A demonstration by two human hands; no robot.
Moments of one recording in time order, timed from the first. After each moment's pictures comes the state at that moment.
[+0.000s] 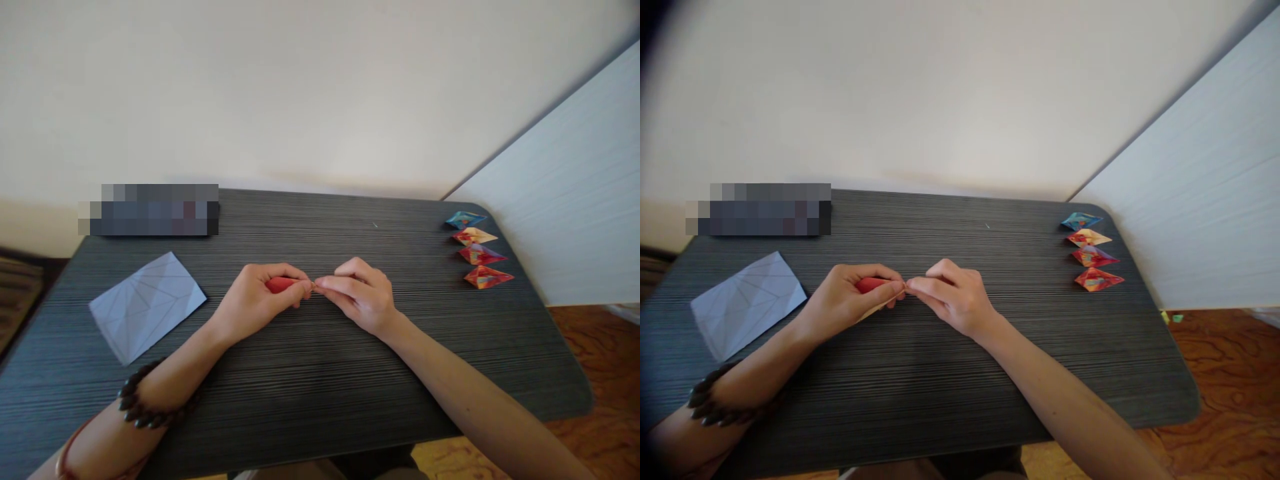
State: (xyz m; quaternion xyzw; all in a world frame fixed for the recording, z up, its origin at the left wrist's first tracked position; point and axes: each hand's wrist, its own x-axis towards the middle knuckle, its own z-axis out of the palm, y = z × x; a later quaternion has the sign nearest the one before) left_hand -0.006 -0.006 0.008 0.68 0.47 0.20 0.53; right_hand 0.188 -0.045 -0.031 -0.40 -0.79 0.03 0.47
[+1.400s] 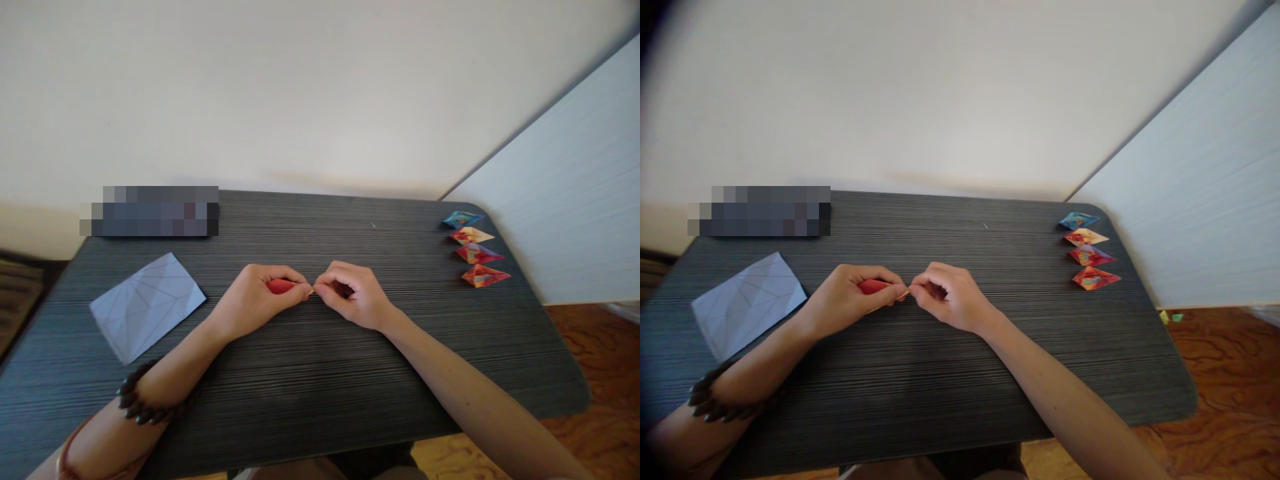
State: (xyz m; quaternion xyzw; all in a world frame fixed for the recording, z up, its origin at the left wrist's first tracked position) left_hand -0.009 -0.001 0.008 0.73 0.46 0.15 0.48; right_hand 0.189 -0.042 -0.026 -0.42 -0.76 0.29 0.39
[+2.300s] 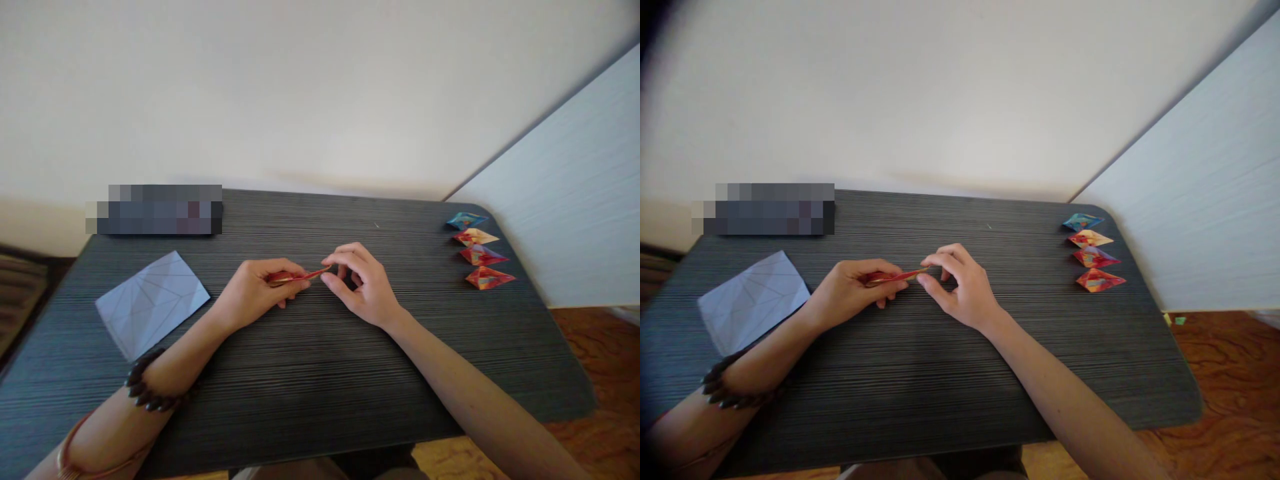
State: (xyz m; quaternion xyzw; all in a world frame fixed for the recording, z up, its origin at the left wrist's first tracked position) left_hand -0.015 0.005 -0.006 0.69 0.44 0.20 0.54; right_hand 0.192 -0.040 -0.026 -0.49 -0.73 0.21 0.41
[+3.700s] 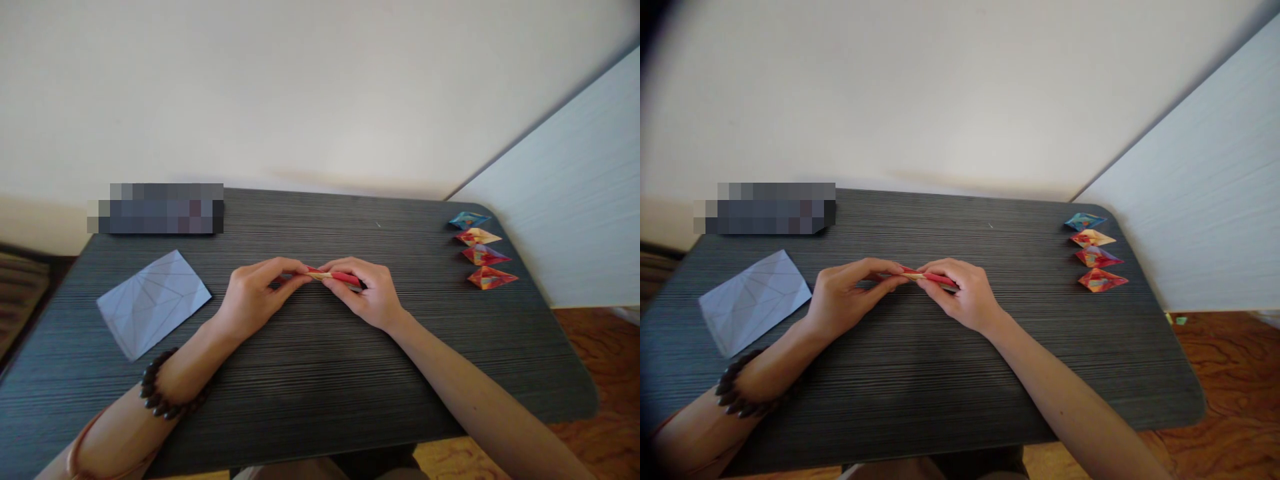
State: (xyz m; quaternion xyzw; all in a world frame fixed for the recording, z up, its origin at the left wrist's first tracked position) left_hand -0.014 -0.004 -0.016 0.83 0.36 0.35 0.25; right_hand 0.189 -0.042 -0.021 -0.44 -0.73 0.25 0.45
